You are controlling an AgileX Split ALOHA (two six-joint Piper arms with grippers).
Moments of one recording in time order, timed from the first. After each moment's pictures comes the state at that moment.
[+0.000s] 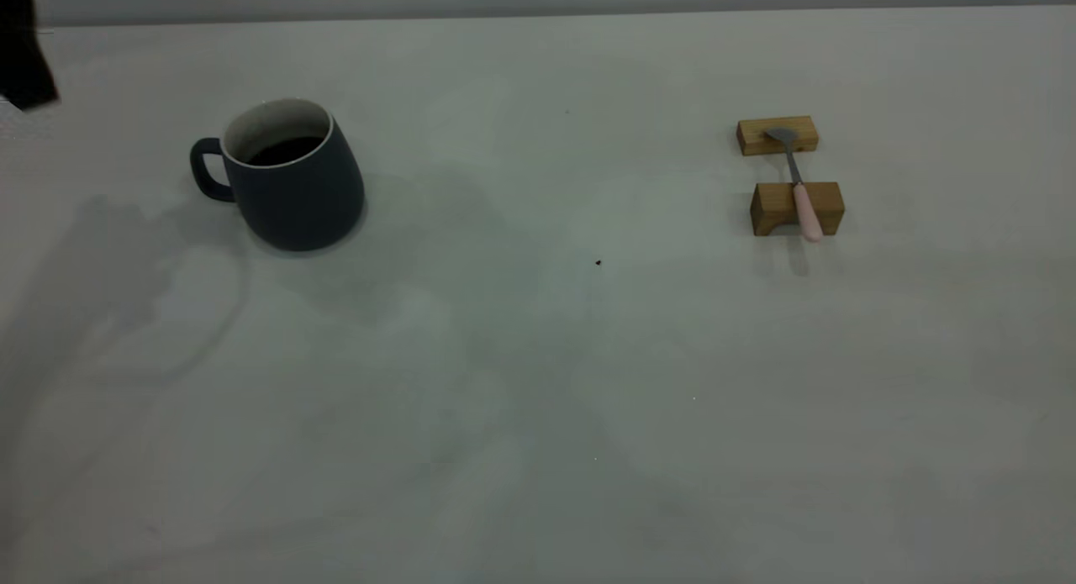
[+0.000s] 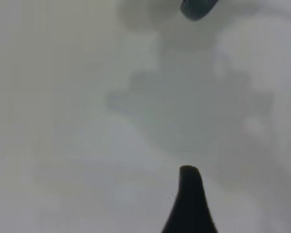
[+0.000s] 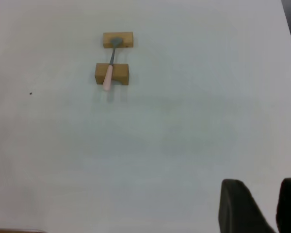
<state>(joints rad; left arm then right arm) 0.00 2.00 -1.32 0.08 0.70 0.99 -0.01 0.02 -0.47 0.03 1.13 -0.07</state>
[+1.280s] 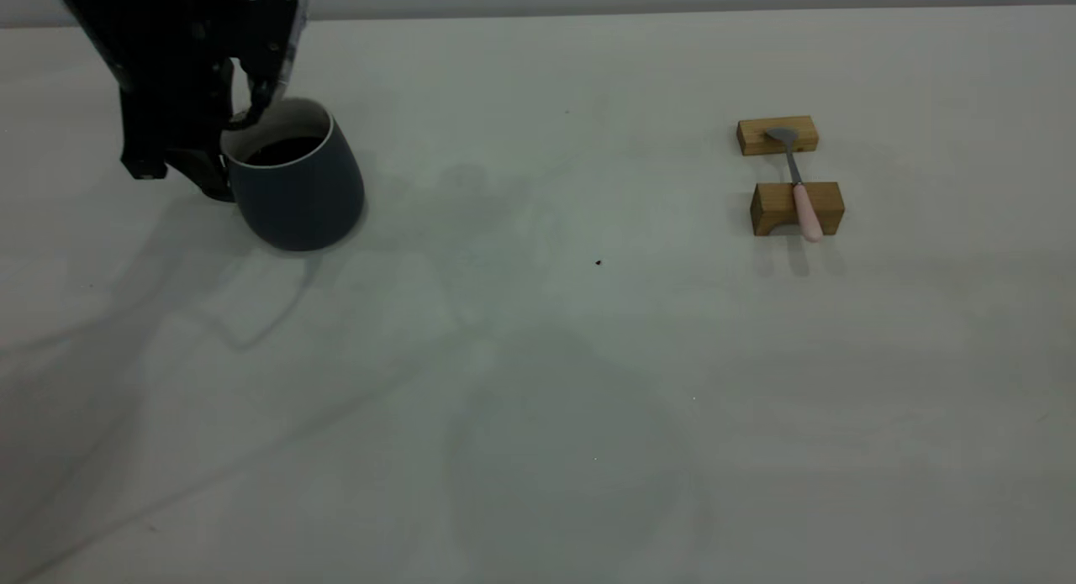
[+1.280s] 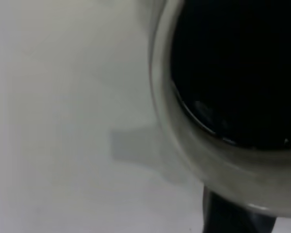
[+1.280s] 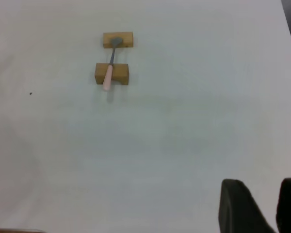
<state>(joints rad) -0.12 2.32 -1.44 0.09 0.44 1.38 -0.01 0.02 -0.47 0.03 1.13 -0.07</state>
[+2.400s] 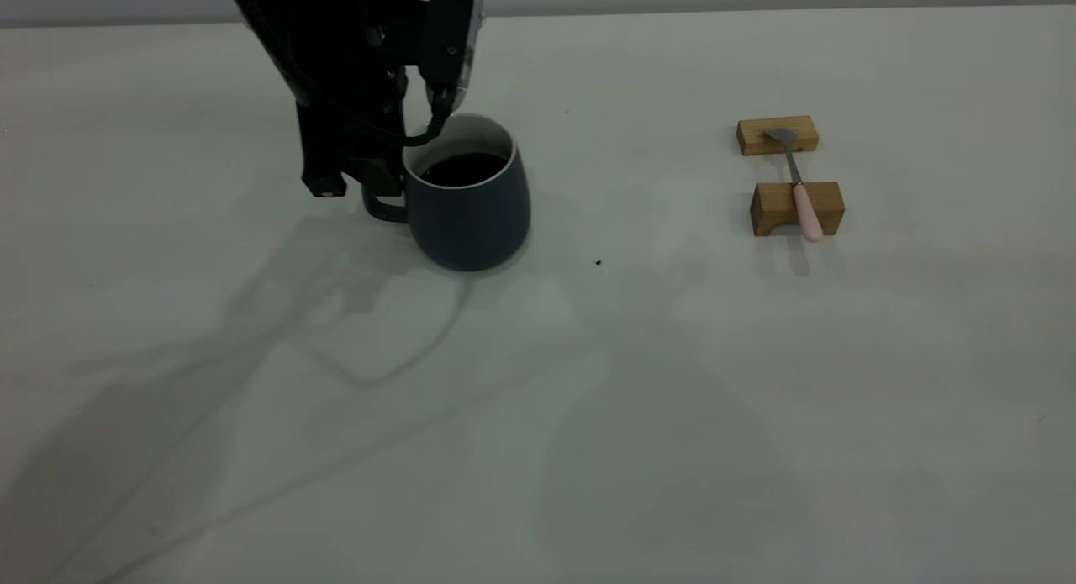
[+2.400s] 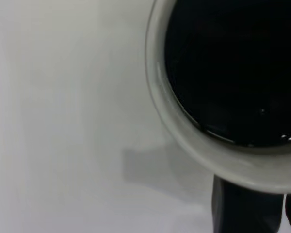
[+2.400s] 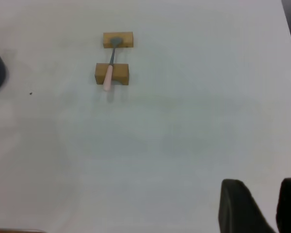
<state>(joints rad) -0.36 2.32 -1.44 -0.10 0.39 1.37 -0.01 0.02 -0.47 0.03 1.13 -0.07</state>
